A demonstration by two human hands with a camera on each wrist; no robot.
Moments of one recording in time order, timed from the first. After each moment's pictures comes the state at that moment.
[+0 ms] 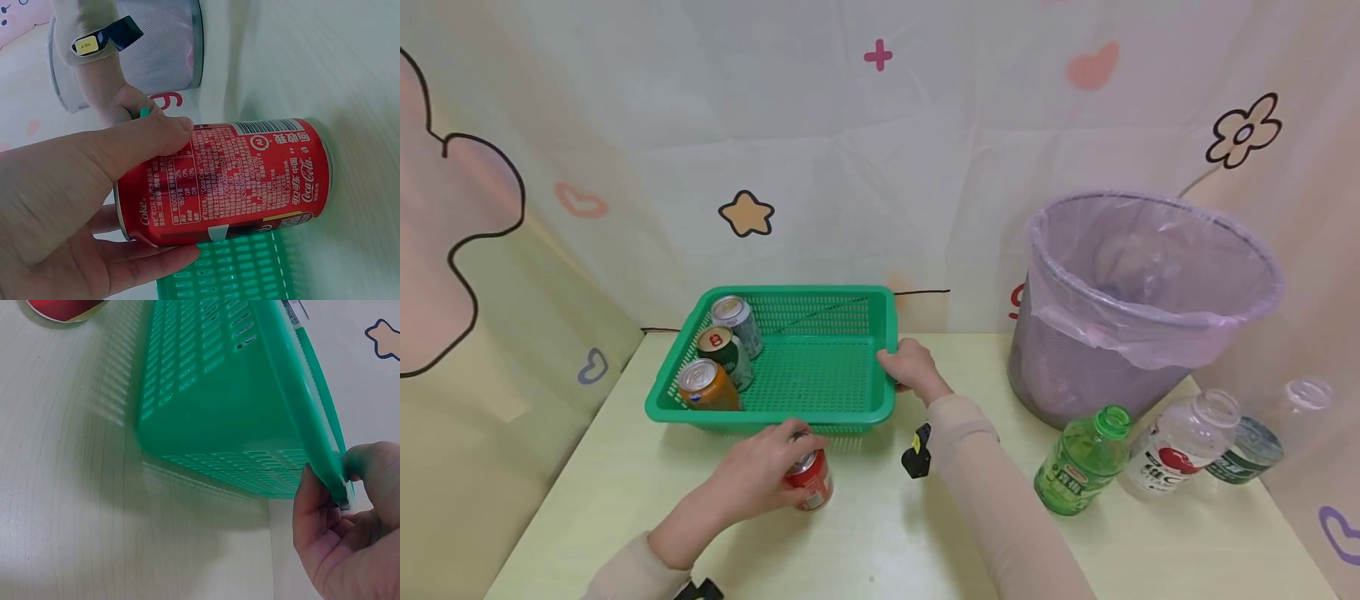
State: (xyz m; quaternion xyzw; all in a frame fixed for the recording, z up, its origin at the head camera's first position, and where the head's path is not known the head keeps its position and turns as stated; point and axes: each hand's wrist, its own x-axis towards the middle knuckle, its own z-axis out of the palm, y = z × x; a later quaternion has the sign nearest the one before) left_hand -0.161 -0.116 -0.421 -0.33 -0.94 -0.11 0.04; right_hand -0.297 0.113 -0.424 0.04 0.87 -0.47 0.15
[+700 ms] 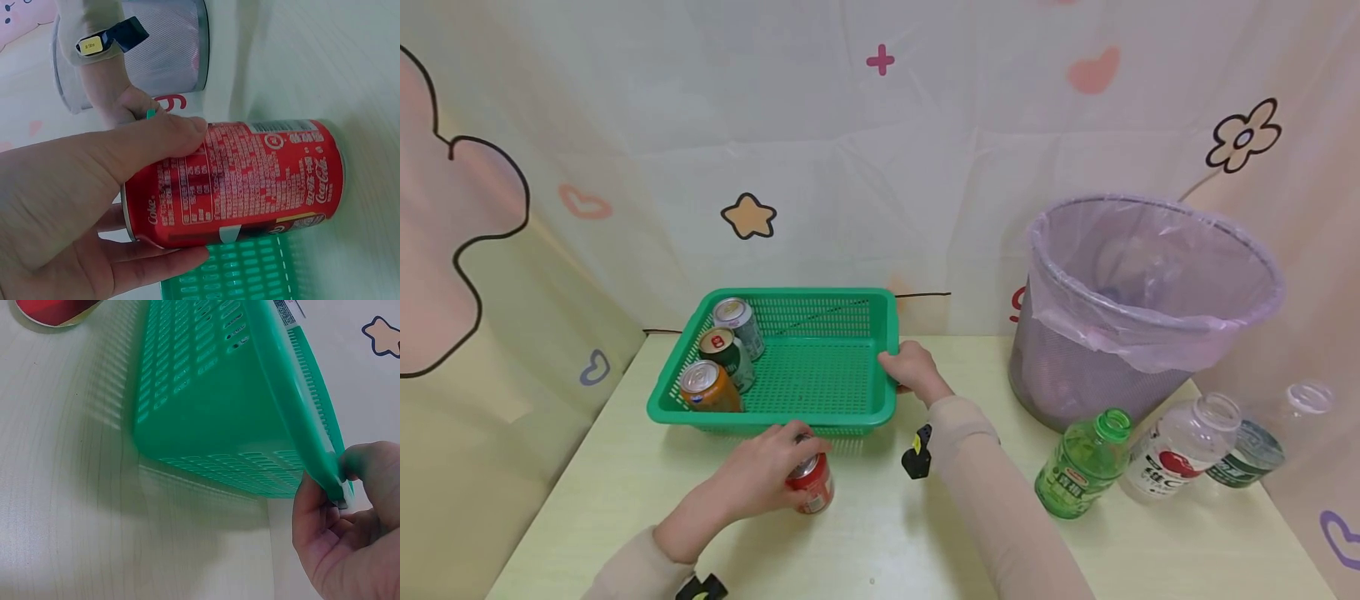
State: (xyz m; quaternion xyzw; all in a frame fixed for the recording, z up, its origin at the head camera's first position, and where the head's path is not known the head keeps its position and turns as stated) left_hand -0.162 -0.113 -0.414 -0.34 -0.94 -0.08 0.02; right_hand -0.295 0.114 -0.423 0.03 0.86 -0.48 0.15
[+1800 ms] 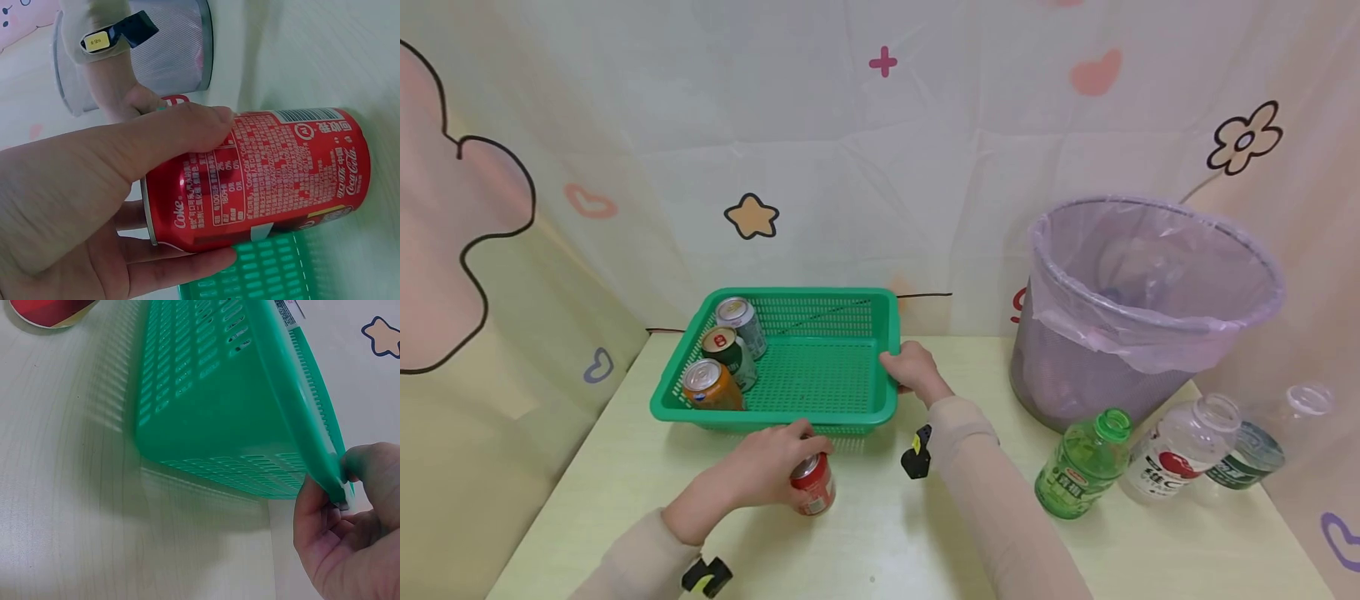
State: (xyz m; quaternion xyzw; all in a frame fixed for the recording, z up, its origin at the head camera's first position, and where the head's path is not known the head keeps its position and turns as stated) left_hand -0.169 -0.107 -0.400 -0.35 -0.93 -0.07 -0.06; right_hand -0.295 0.114 -0.422 0.04 0.87 -0.48 0.15
